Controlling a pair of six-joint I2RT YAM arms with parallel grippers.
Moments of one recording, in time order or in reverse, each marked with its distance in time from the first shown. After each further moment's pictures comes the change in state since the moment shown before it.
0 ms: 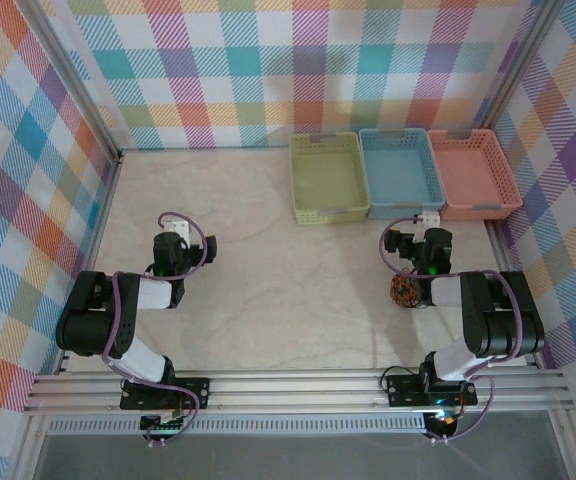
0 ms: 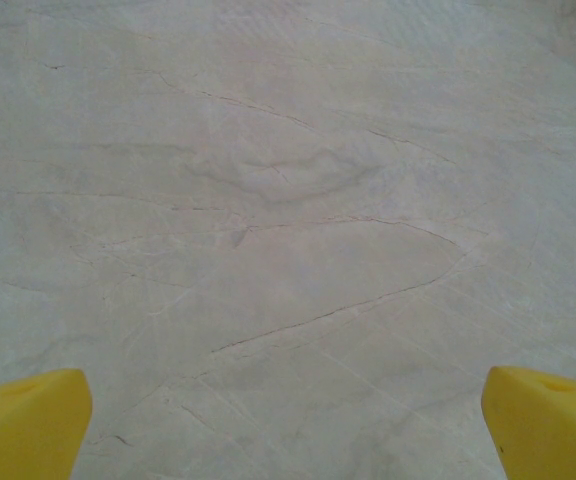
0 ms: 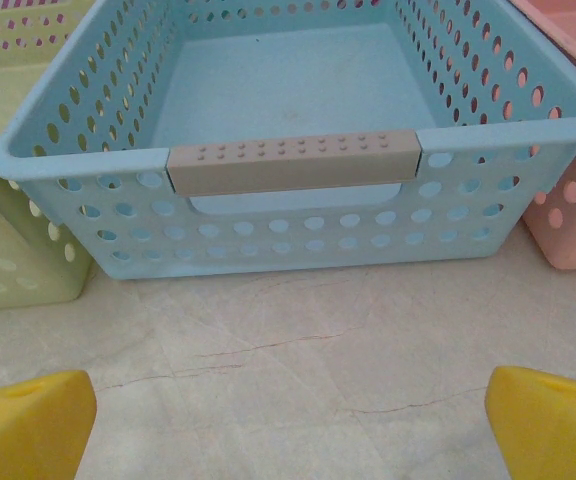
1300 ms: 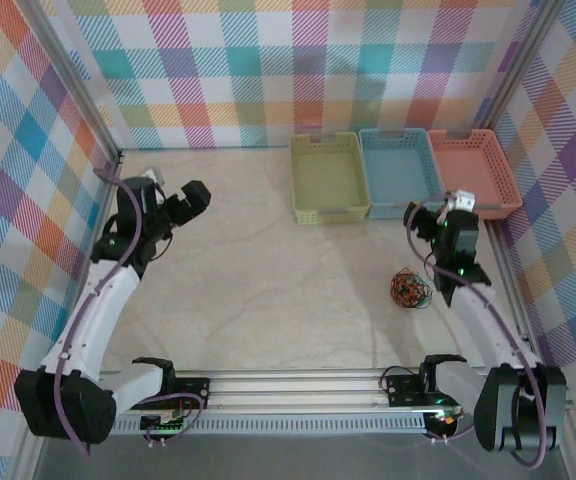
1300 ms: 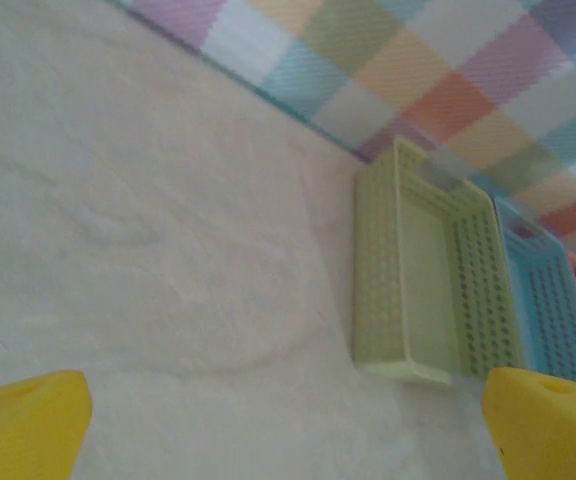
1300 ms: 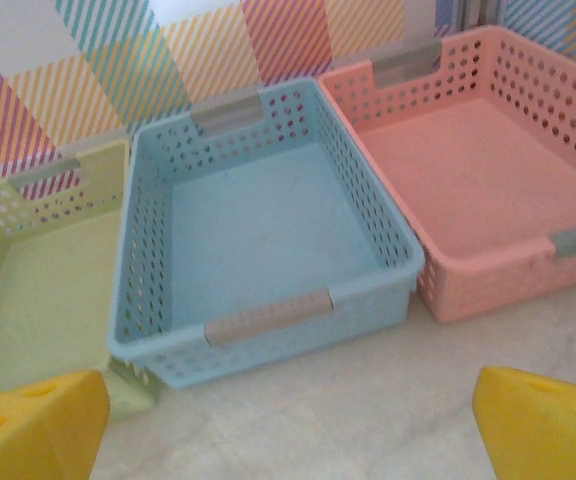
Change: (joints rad) left arm -0.057 -0.431 0.669 -1.189 0.208 -0.554; right arm 0.000 -0.465 0.281 -0.702 0.116 0.189
